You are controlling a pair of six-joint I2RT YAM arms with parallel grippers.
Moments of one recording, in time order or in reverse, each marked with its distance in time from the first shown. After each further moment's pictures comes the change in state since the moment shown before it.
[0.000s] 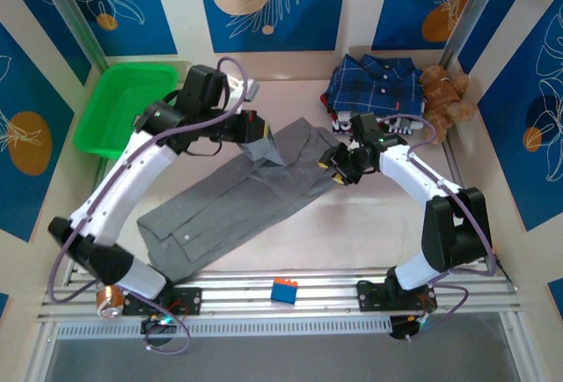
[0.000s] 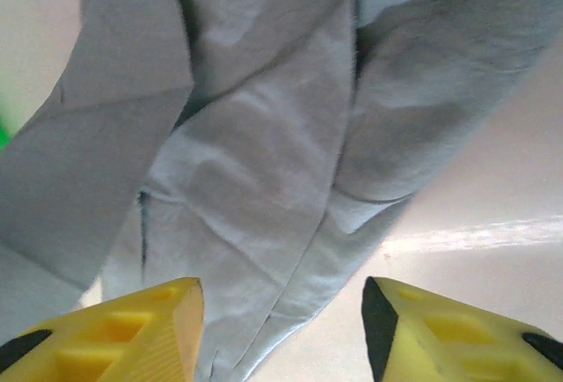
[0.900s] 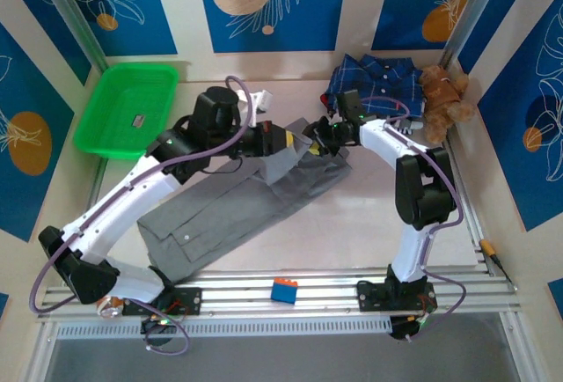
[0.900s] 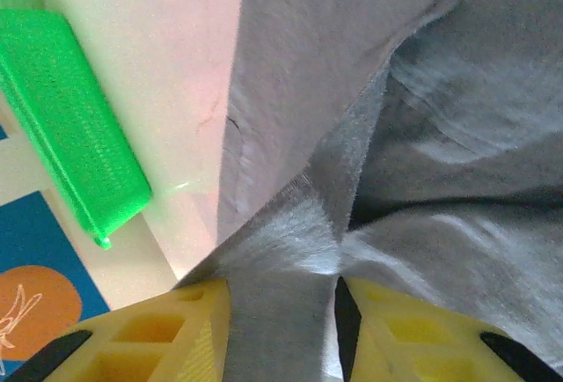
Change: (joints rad) left arm -0.187 -0.085 -0.207 0.368 0.012 -0.277; right arm -0.008 0.352 0.308 0.177 -0.171 0.101
